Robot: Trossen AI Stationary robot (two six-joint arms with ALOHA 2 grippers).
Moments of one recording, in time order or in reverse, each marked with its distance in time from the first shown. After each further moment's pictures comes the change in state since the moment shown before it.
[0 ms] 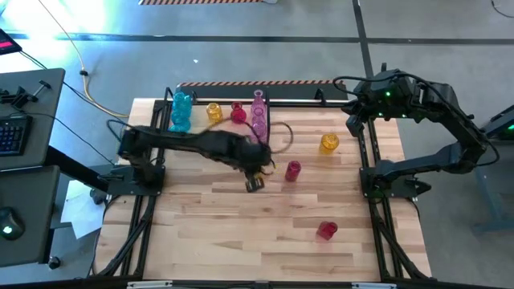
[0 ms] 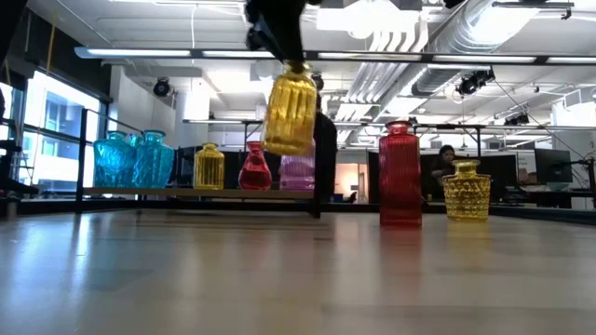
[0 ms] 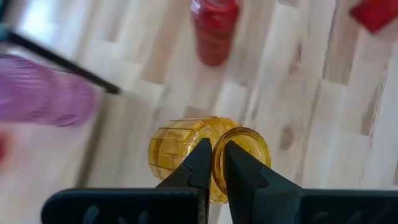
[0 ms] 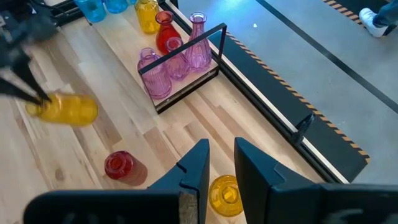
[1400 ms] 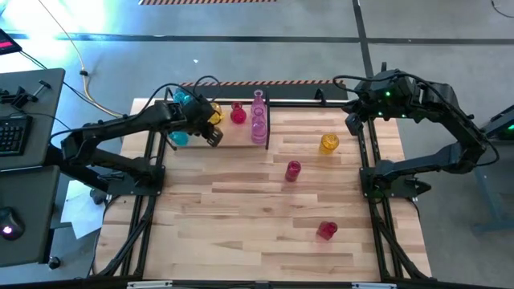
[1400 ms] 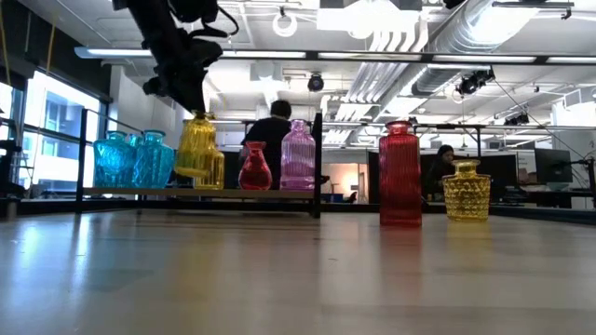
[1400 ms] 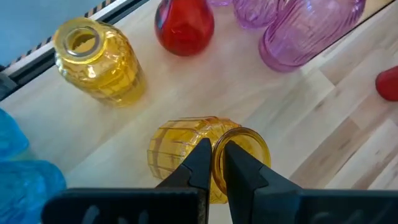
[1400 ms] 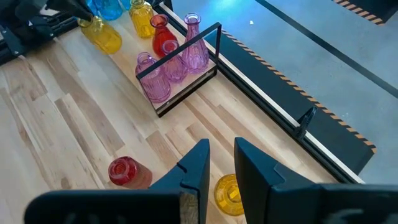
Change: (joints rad) left arm 0.503 -0.612 -0.719 0.230 0.032 -0.103; right arm 0.000 0.000 0.000 0.000 0.012 0.066
